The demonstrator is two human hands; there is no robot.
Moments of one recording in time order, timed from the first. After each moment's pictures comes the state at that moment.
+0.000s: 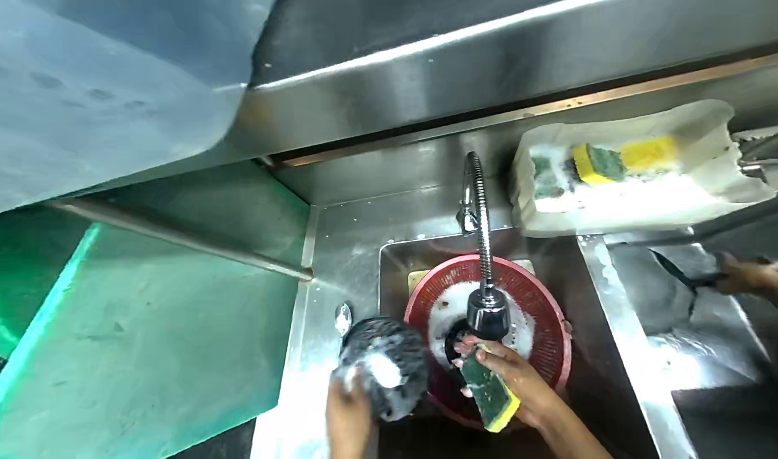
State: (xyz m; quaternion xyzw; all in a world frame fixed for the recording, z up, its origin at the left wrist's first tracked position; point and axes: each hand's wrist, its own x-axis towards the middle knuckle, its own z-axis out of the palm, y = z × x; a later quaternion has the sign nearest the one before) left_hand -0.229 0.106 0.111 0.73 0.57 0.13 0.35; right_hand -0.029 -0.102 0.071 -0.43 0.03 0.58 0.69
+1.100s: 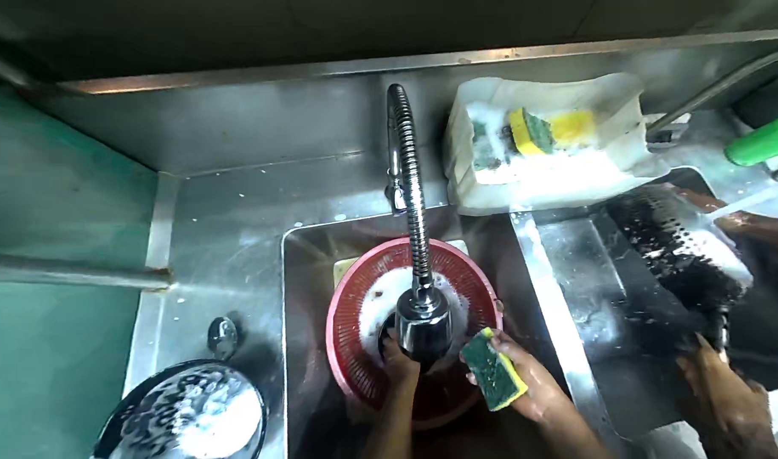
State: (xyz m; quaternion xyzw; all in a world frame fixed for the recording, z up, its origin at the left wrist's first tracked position) left_hand -0.081 -0.015 -0.132 0.80 0.49 -0.24 0.25; right_hand 0.002 -0.209 0.024 -0.40 0.22 0.47 0.76
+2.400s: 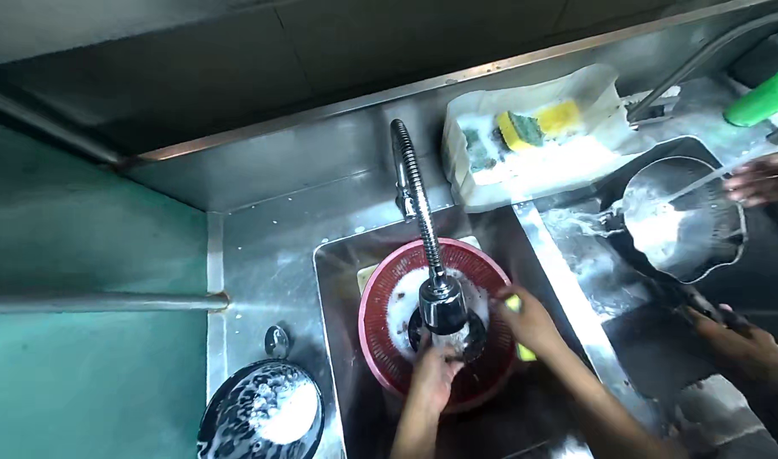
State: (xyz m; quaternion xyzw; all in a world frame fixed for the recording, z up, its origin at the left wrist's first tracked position) left_hand -0.098 -0.001 0.024 0.28 0.49 -0.06 0.82; right_hand 0.039 -0.166 0.056 -0.88 -0.01 0.29 0.38
